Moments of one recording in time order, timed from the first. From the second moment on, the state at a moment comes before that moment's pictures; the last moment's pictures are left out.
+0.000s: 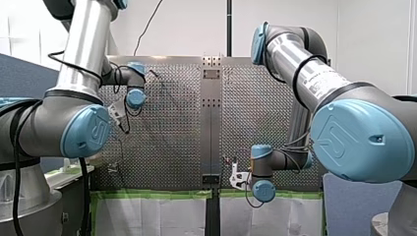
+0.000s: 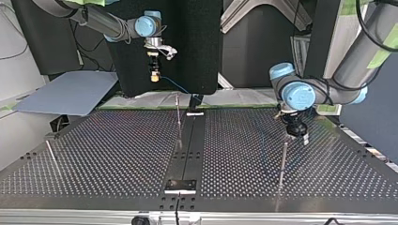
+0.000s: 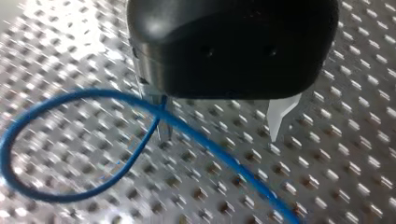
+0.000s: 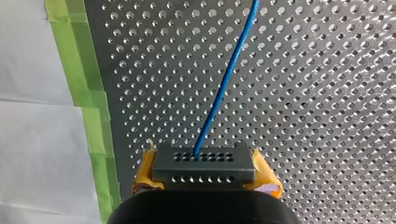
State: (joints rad) left arm 0.00 -1.91 -1.77 -2.66 -1.95 -2.07; right arm 2.12 -0.63 1.92 -1.22 1.77 1.62
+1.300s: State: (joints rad) left arm 0.11 -1.97 -1.99 -2.41 -1.73 -2.23; right arm 2.12 -0.63 1.92 -1.22 1.77 1.62
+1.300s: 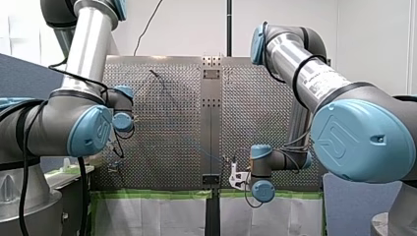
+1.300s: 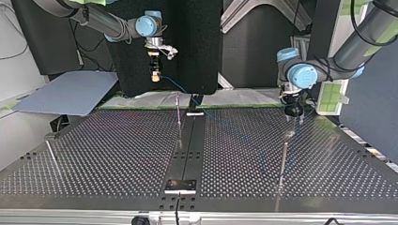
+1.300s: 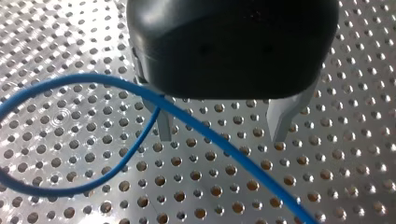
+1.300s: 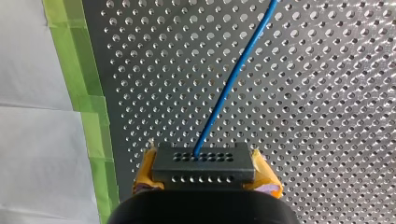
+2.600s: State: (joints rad) left arm 0.15 -2.05 -1.86 -2.43 -1.95 -2.12; right arm 2.13 -0.63 1.91 -1.22 1.76 1.62
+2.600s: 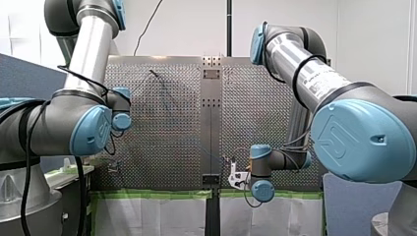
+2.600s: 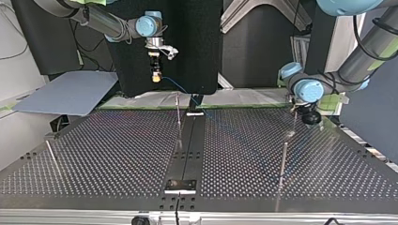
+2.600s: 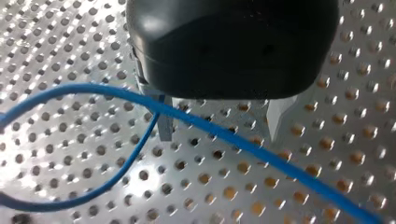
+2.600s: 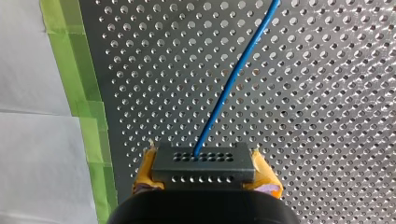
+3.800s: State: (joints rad) left arm 0.15 -2.05 -2.02 -2.10 -2.21 -1.75; right arm 2.13 -0.63 1.91 -1.22 1.76 1.63
